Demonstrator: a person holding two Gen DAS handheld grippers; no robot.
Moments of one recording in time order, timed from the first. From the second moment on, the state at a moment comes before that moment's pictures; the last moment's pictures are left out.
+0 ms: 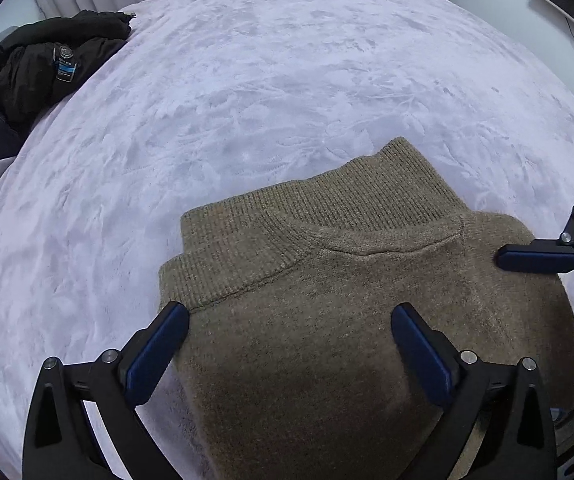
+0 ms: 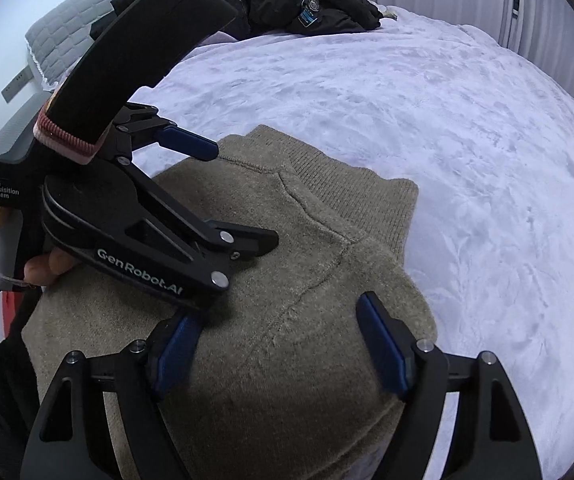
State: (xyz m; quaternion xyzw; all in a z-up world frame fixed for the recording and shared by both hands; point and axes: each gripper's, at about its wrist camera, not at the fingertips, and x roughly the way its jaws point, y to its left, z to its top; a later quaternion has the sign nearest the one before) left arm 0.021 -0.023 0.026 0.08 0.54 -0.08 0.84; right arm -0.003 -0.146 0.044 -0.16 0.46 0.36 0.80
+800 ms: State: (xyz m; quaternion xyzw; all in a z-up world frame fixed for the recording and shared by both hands) left arm -0.197 0.005 0.038 0.14 0.48 -0.20 0.84; right arm -0.162 -0.180 0.079 -0.17 0.42 0.37 0.81
